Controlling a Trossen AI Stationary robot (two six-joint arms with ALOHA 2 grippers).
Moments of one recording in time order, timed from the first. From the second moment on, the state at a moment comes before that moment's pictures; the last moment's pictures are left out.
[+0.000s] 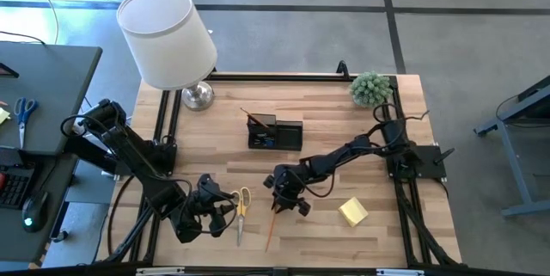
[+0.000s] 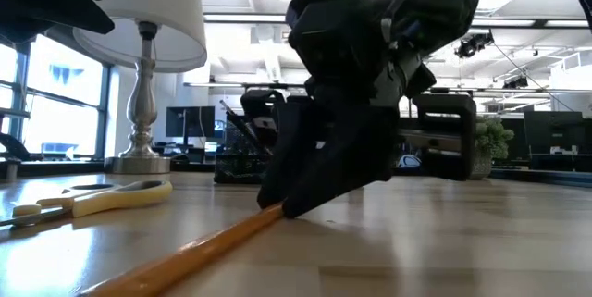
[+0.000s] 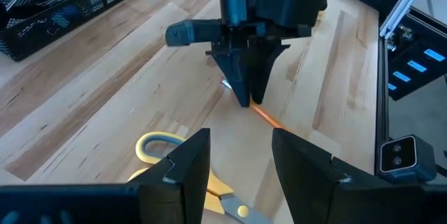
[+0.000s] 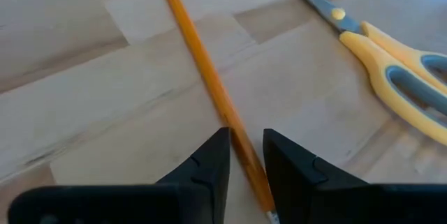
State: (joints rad) left arm -0.75 1.45 0.84 -0.36 -0.82 -1.19; right arm 0.21 2.12 1.14 0.21 -0.47 -0.63
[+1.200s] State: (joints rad) left arm -0.75 1.45 0.84 -0.36 -0.80 -1.18; right arm 0.30 2.12 0.97 0.46 -0.34 -0.28
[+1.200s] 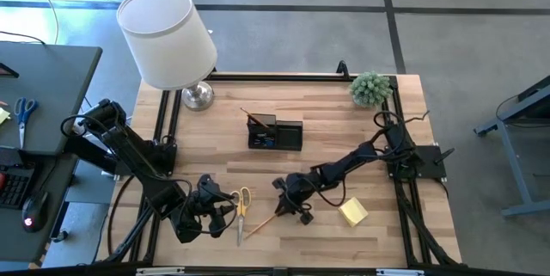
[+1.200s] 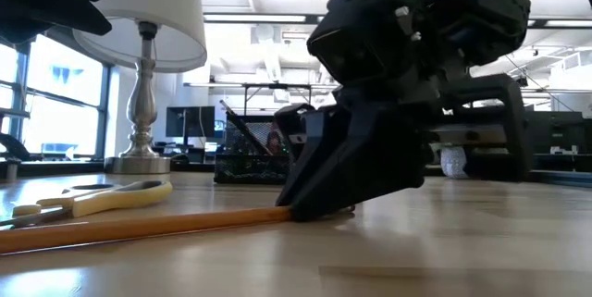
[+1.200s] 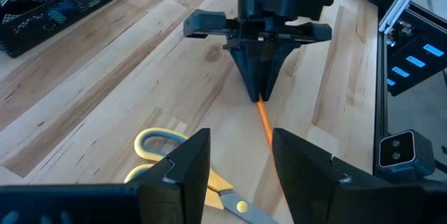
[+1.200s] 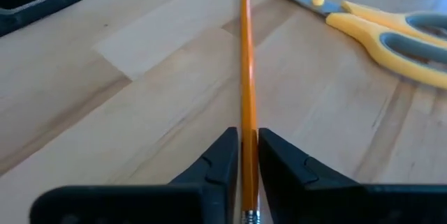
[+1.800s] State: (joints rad) left arm -0.75 1.45 0.84 -0.36 -0.80 -1.18; right arm 0.29 2.17 0.97 0.54 -0.37 -0.29
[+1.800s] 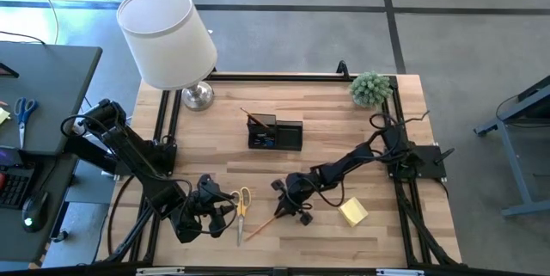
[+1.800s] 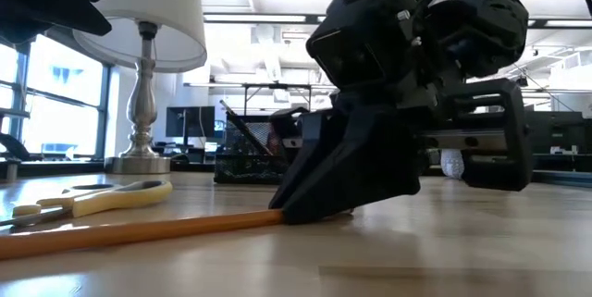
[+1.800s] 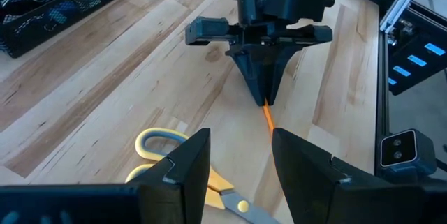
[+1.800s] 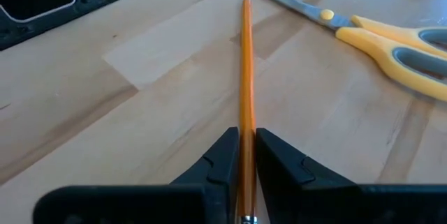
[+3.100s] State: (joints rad) left arm -0.75 1.28 0.85 -0.33 -0.92 -0.92; right arm 0.29 1.75 0.96 -0.10 0.09 -0.29
